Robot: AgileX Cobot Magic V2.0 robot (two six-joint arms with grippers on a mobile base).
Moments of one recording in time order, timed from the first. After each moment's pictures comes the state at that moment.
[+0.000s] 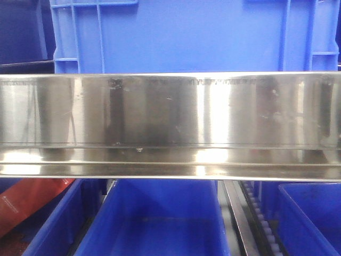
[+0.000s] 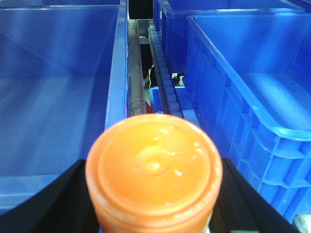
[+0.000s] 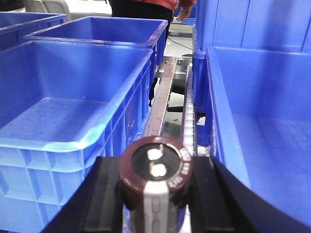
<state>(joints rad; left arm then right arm) -0.27 0.77 -1.13 0.10 0.84 -0.10 0.13 0.60 -0.99 0.10 0.72 -0.06</state>
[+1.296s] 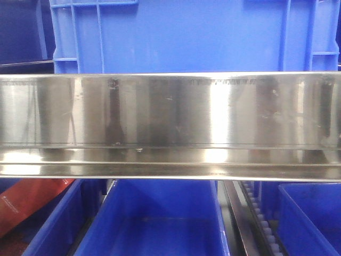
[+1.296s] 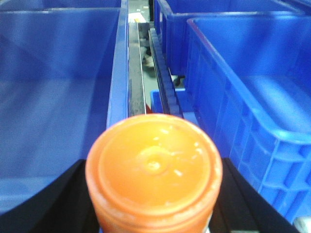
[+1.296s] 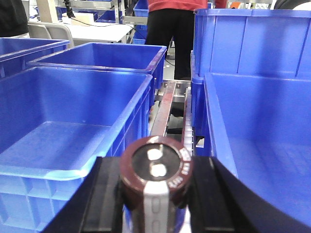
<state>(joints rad) -0.27 0.78 -1.14 0.10 0.82 -0.09 0.13 0.60 -0.99 0.10 0.63 -0.06</state>
